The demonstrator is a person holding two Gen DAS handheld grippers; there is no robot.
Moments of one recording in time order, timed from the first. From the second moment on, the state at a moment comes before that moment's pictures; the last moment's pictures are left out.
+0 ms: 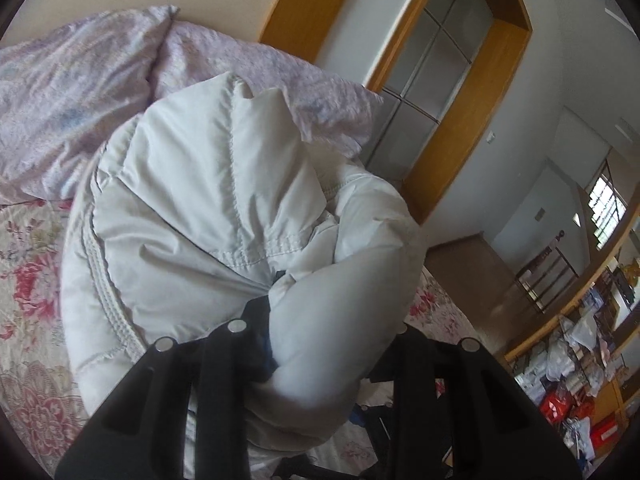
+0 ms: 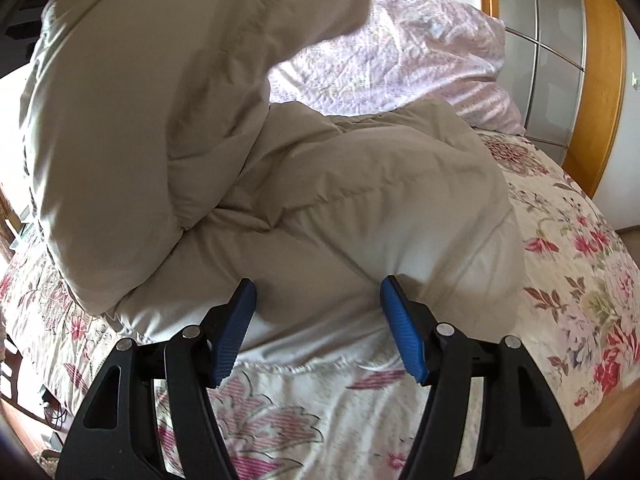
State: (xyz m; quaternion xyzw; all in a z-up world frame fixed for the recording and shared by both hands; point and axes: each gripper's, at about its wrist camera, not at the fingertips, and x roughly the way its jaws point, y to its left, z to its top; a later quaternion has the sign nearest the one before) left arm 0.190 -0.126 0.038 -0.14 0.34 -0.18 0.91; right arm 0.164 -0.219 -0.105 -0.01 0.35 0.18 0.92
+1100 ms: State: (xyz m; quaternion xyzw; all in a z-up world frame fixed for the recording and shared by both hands) left arm 0.156 -0.103 0.068 -0.16 0.35 -0.24 0.89; right arm 0.162 -0.228 -0.115 0.01 0.35 0.18 0.92
